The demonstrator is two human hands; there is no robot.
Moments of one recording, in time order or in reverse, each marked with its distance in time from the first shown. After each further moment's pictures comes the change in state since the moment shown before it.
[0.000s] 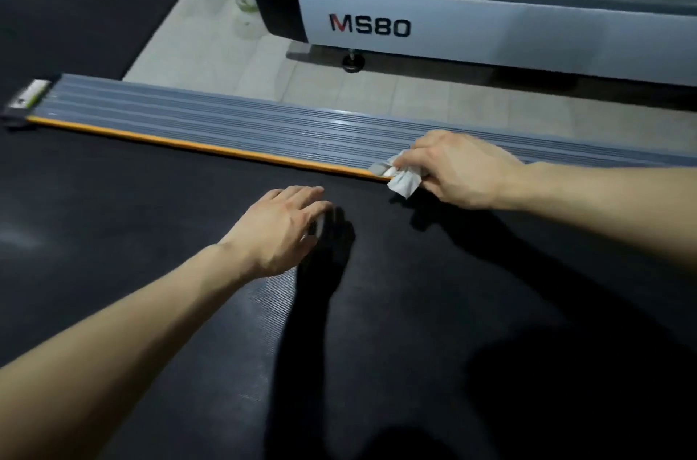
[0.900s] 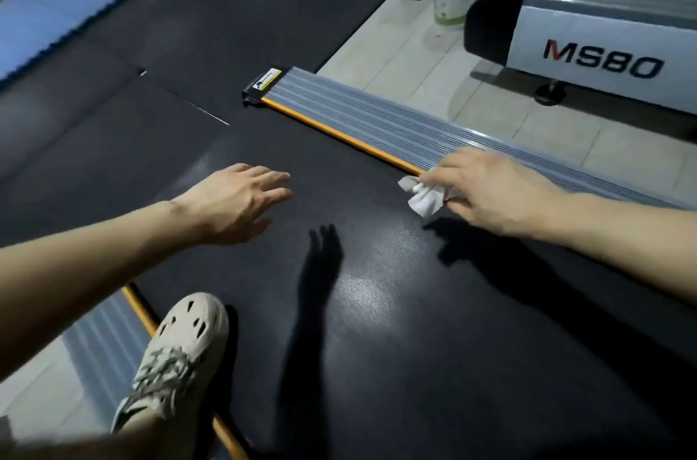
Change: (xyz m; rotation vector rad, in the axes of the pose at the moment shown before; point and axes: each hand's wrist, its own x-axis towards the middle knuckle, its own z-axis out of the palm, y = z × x) left_hand -0.206 -0.210 -0.089 0.362 -0.209 -0.290; right_hand 0.190 -0.145 0.008 0.057 0.135 -0.431
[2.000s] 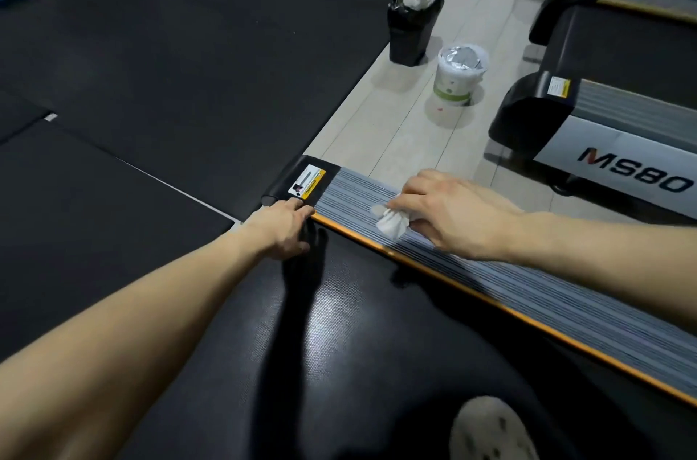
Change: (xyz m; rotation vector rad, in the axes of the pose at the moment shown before) left_hand 0.195 -0.342 0.156 -0.460 -0.214 -0.184; right_hand 0.400 -0.064 -0.022 -0.190 -0.094 0.041
